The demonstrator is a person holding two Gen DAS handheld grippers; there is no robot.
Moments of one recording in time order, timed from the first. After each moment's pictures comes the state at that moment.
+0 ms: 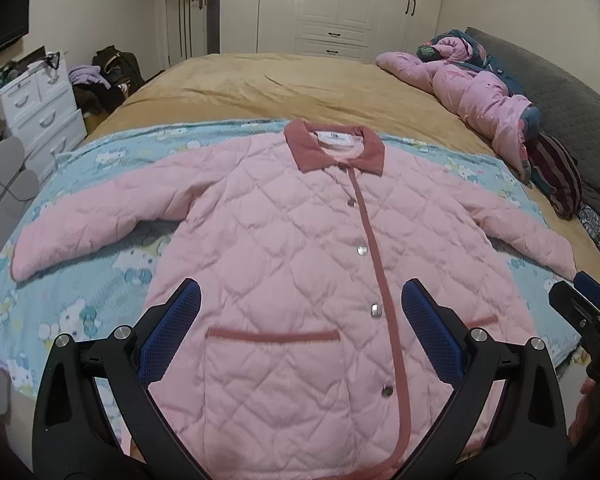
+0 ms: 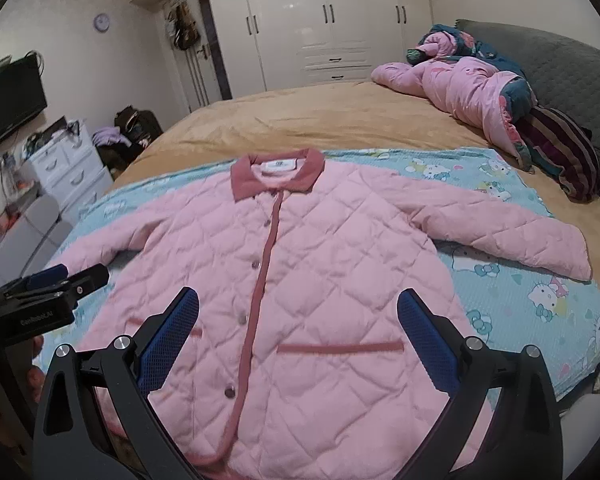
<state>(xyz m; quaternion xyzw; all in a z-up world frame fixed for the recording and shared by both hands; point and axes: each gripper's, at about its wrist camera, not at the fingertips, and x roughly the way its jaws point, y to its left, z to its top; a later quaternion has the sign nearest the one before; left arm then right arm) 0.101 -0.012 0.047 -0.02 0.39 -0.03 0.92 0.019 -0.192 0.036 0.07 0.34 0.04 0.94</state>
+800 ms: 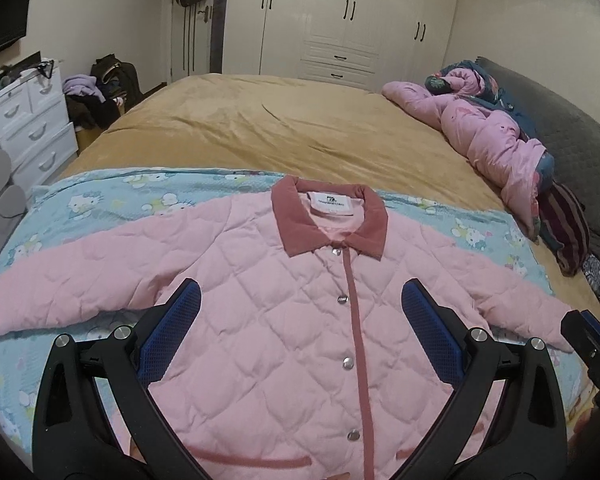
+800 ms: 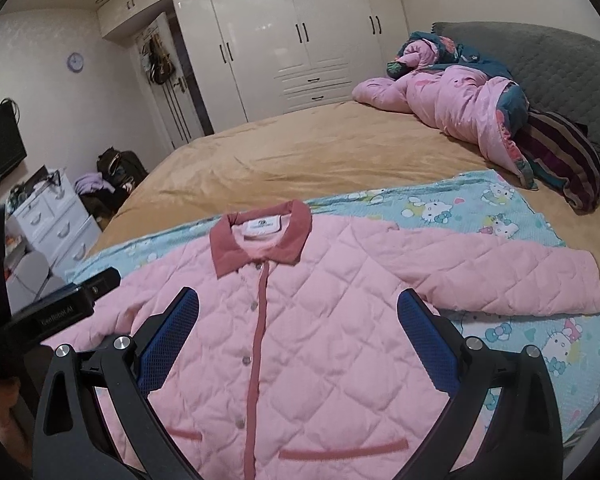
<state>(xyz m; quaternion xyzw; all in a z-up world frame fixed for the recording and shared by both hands) 0.224 -0.031 0.076 -0.06 0.36 -0.03 0.93 0.126 -0.222 0.070 0.12 0.31 0.01 0.94</state>
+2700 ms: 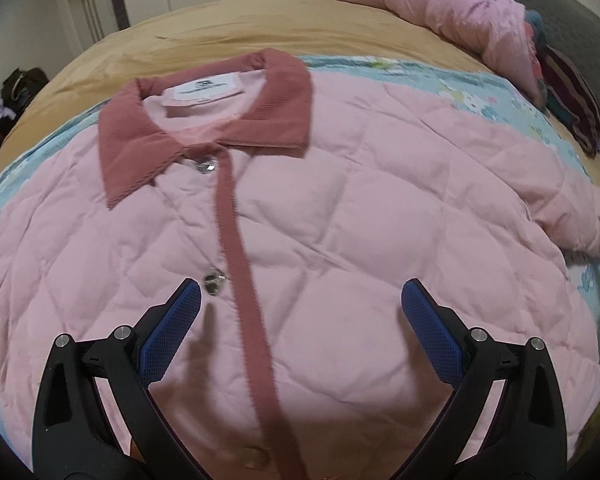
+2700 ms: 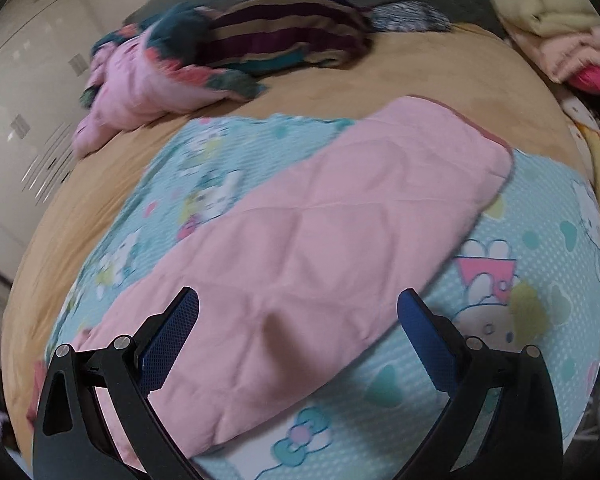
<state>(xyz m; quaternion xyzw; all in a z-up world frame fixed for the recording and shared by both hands) 0.334 -0.169 -0.103 0.07 0.47 -0.13 0.87 0.168 -0.536 -0.118 0.38 0.31 -0.40 0.78</state>
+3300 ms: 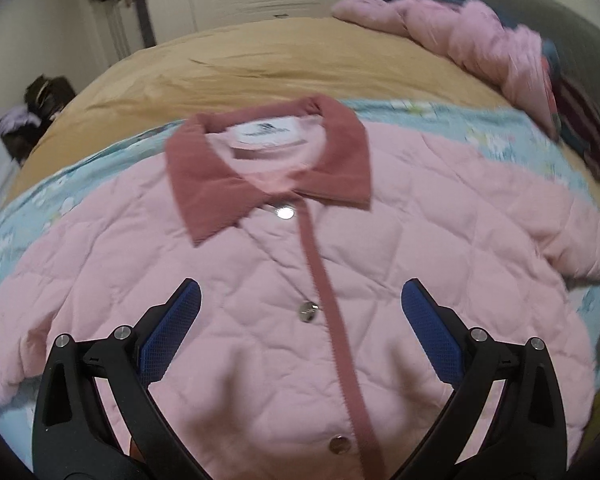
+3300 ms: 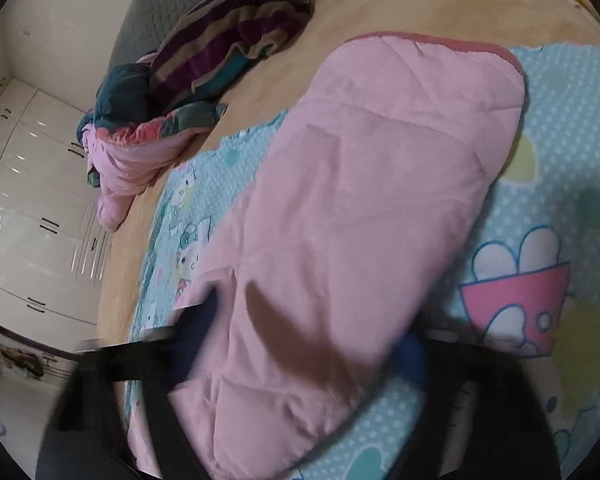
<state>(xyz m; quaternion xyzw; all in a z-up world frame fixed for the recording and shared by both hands) 0.344 -0.115 -0.056 0.06 0.43 -0.09 0.89 0.142 -0.605 -0.173 0.55 0.21 -0.31 0.75</state>
